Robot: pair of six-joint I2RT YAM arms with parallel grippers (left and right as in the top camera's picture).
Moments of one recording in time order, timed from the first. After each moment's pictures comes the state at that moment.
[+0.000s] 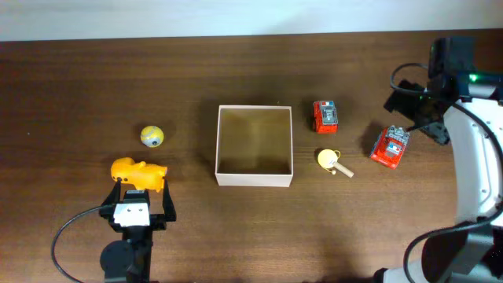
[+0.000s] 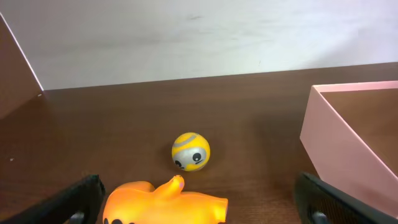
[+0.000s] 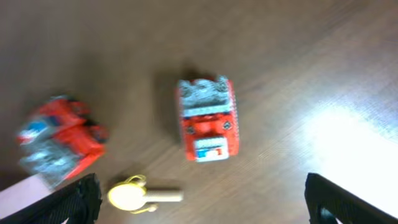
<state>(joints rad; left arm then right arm) 0.04 0.01 0.05 -0.16 -0.01 0.09 -0.20 1.68 1.59 -1.18 0.11 0.49</state>
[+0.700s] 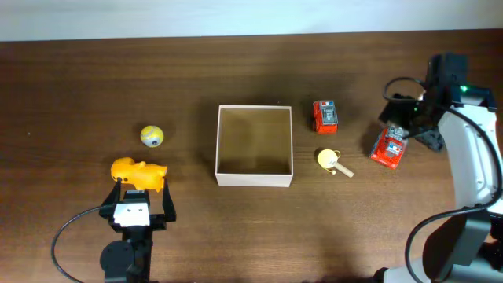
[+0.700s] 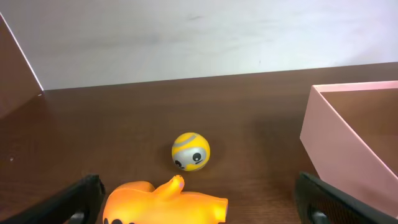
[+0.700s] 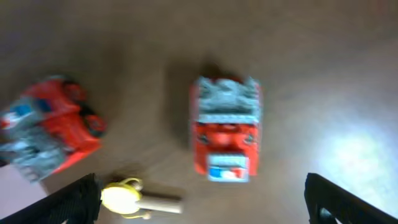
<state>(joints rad) 0.04 0.01 0.05 -0.16 -0.01 0.09 -0.20 1.69 1.47 -1.03 0.01 0.36</state>
